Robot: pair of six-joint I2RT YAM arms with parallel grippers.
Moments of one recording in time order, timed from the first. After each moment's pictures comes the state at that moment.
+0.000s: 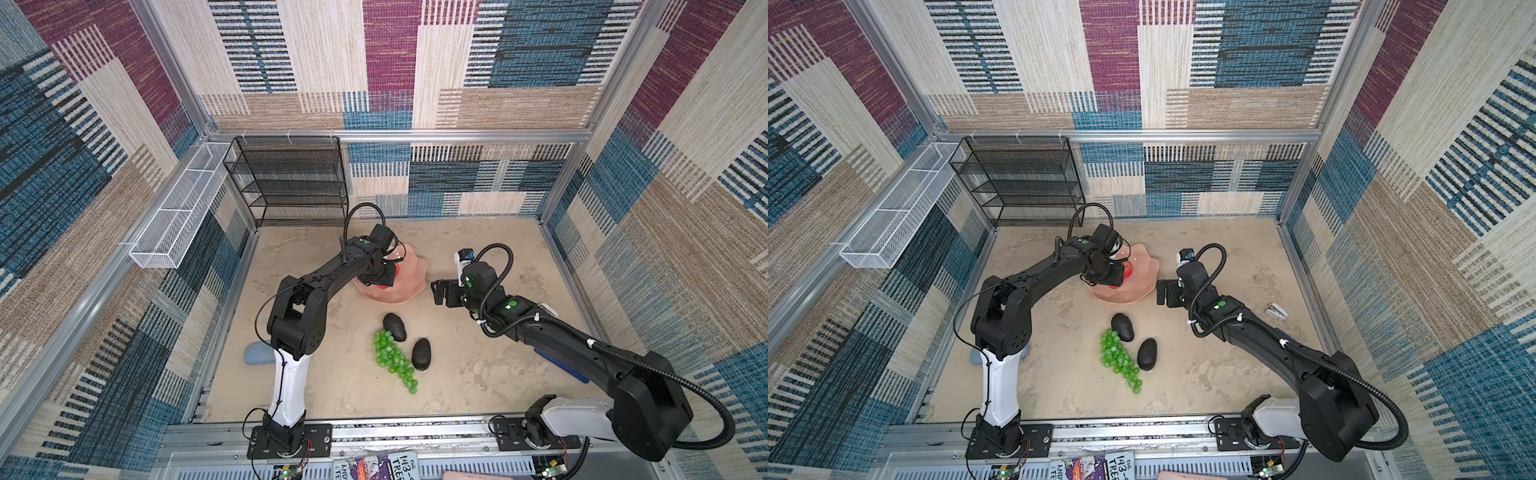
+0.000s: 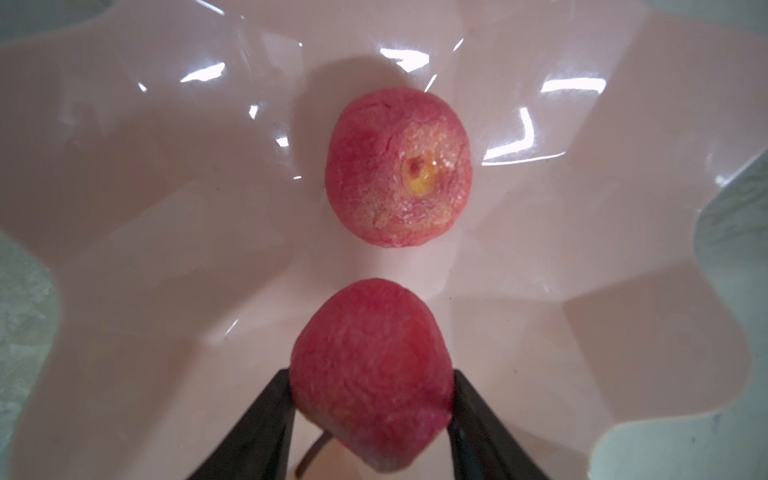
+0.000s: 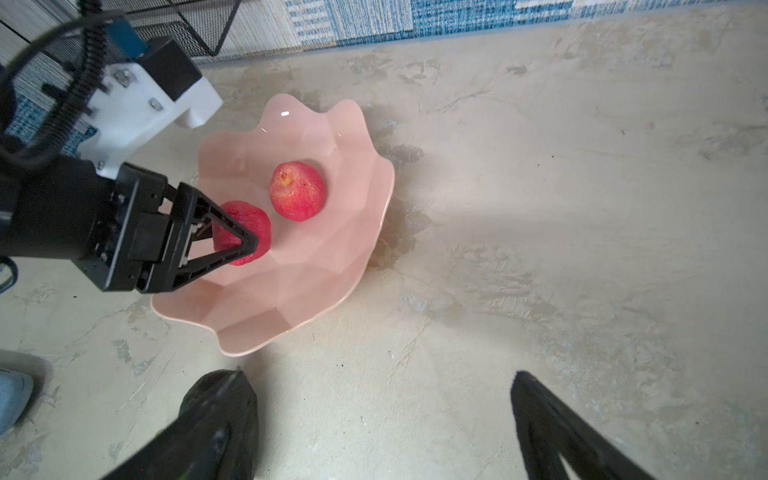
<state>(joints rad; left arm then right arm) -0.50 2.10 1.74 -0.84 0.01 -0.29 0.57 1.30 0.85 -0.20 0.14 0.41</state>
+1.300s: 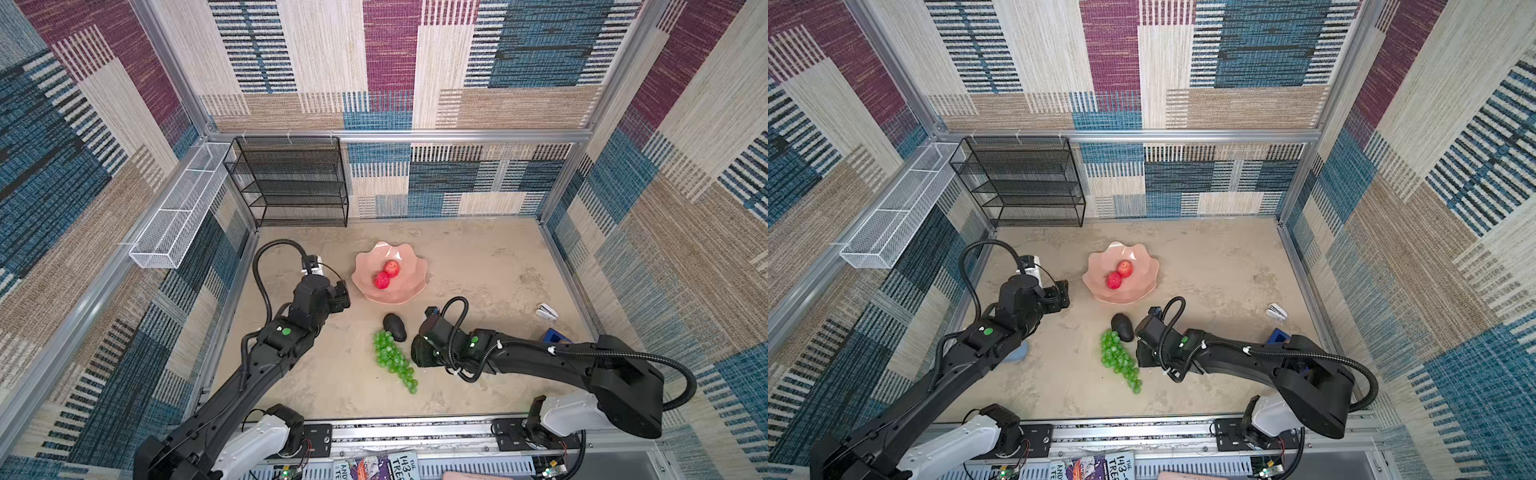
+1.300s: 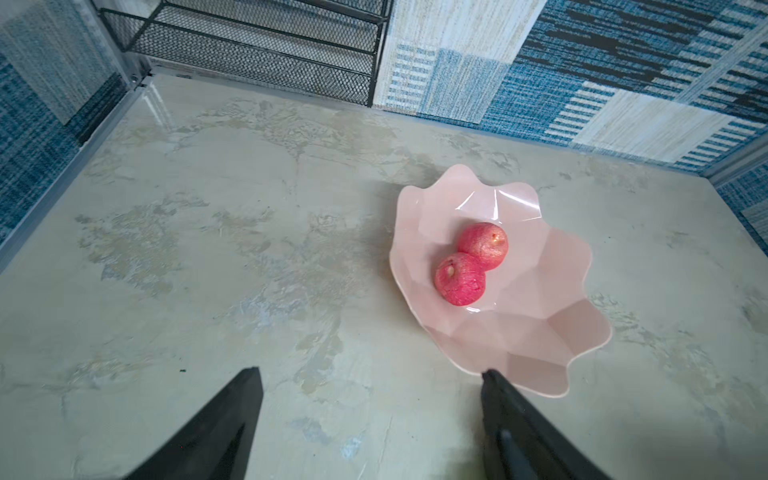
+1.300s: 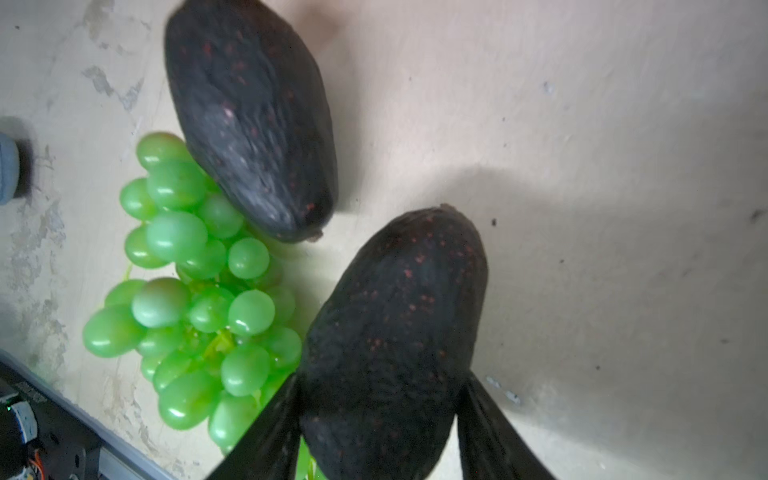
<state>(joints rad) -0.45 0.95 0.75 -0.34 -0.35 -0.43 0.99 1.41 0.75 -0.36 0.10 0.83</state>
